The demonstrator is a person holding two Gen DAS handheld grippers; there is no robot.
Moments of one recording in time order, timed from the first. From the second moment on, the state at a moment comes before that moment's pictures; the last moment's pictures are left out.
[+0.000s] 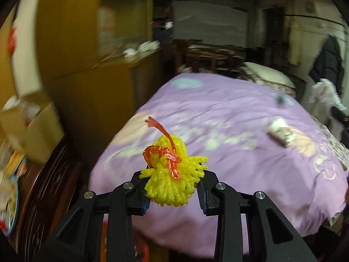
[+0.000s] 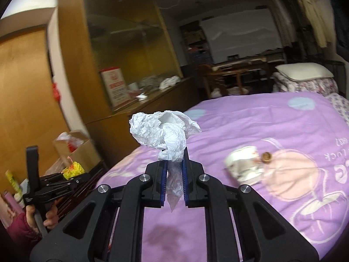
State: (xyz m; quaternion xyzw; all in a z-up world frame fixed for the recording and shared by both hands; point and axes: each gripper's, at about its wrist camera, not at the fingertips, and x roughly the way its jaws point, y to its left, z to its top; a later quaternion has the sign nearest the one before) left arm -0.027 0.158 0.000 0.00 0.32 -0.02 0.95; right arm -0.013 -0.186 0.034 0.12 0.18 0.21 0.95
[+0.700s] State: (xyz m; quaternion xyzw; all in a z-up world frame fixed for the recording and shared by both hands) left arm -0.075 0.352 -0.128 -0.15 0.43 0.15 0.88; right arm -0.011 0.072 -0.017 -0.04 0.35 0.39 0.85
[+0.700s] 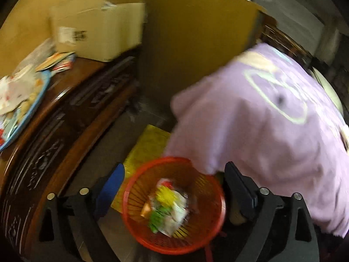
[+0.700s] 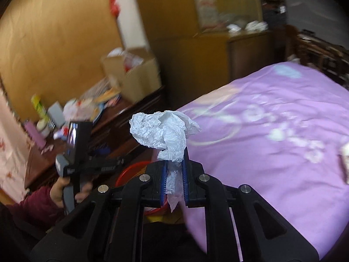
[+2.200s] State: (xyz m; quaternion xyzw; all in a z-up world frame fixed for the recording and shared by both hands) left arm -0.089 0.305 -0.027 -0.08 0.29 0.14 0.94; right arm -0.016 0.002 0.010 -0.01 0.30 0.32 0.90
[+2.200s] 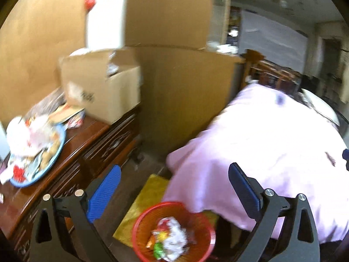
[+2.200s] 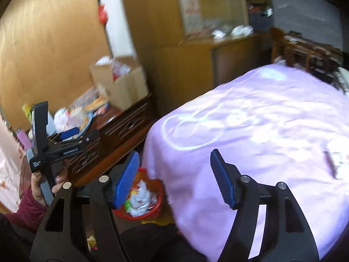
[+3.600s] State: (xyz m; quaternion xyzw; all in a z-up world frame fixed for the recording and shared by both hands) left arm 0.022 0.003 -0.026 0.05 0.34 -0.06 0.94; right arm 0.025 -0.293 -0.046 0.13 0.26 -0.01 0.96
